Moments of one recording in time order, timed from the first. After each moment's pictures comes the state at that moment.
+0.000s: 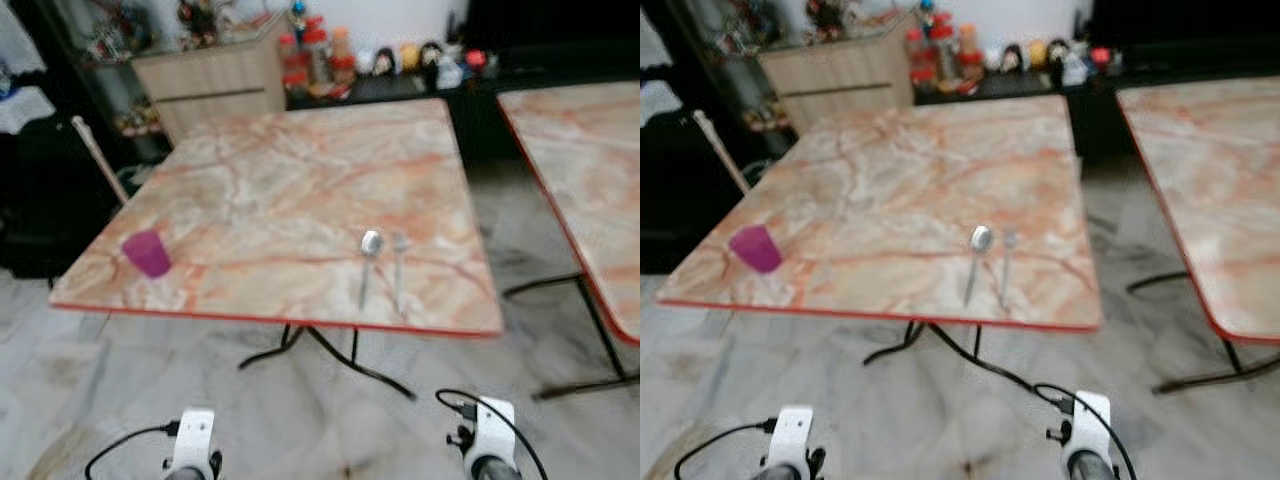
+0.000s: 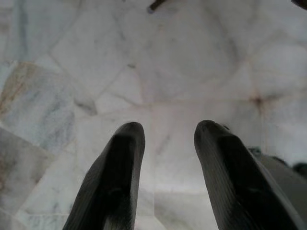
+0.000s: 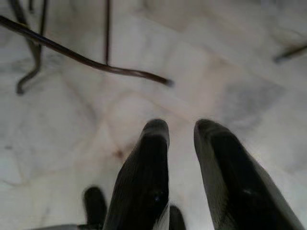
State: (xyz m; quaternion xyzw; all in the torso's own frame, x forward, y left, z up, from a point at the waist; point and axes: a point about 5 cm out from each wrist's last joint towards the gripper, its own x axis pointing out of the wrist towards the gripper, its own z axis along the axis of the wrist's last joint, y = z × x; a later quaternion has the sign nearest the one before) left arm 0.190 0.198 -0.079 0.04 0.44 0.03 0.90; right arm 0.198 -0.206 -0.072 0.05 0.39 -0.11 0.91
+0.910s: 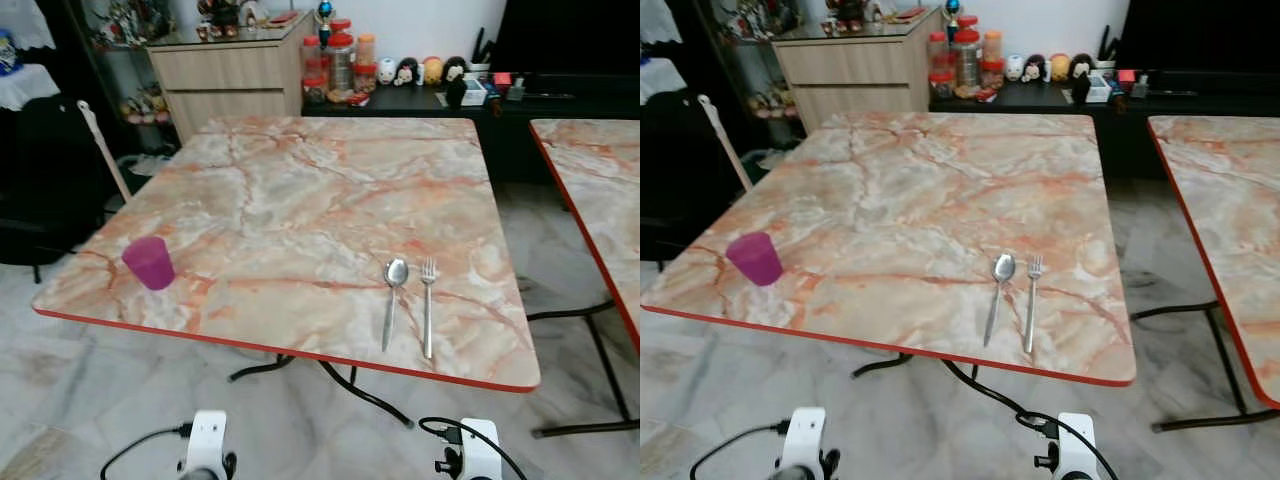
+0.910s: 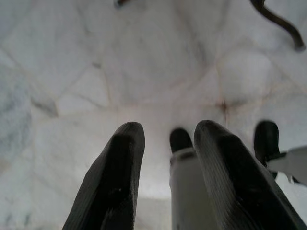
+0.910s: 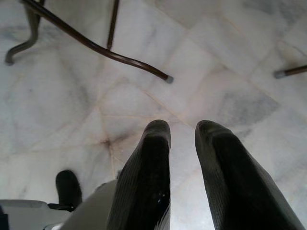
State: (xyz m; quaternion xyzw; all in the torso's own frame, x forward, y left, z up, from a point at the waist) left arm 0.183 0.175 -0.085 0.01 0.45 0.02 0.89; right arm 0.169 -0.205 -0.085 0.01 0.43 -0.07 0.90
